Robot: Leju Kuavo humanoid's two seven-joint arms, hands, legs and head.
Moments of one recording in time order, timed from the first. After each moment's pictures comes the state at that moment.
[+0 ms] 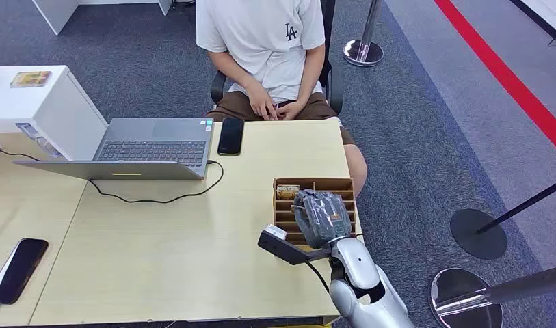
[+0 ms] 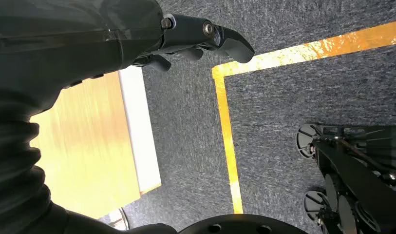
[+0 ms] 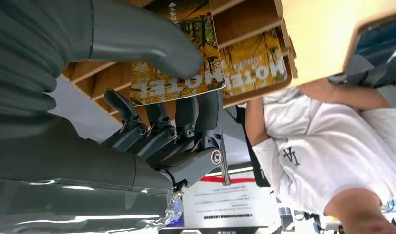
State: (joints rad) left arm -0.09 -0.08 1.13 -0.22 -1.30 -0.14 0.01; right arm -0.13 -0.02 0.46 -1.52 1.21 0.02 0.12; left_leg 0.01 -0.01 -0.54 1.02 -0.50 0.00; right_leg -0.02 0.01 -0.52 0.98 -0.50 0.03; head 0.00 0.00
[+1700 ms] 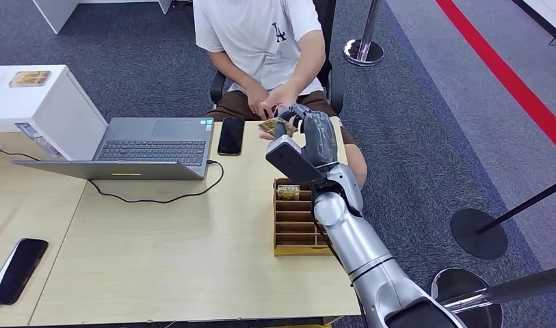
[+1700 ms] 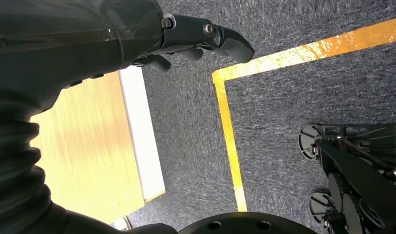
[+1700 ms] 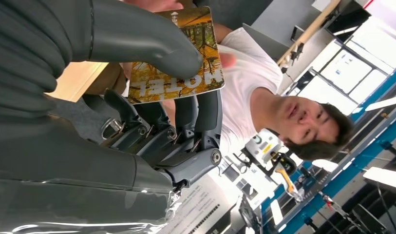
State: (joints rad) left arm -0.10 -0.08 1.13 -0.22 -1.35 -0.15 0.02; right arm -0.59 0.13 0.36 -1.08 0.62 -0.22 -0.33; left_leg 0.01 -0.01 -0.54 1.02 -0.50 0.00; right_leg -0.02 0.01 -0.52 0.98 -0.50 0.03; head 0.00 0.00
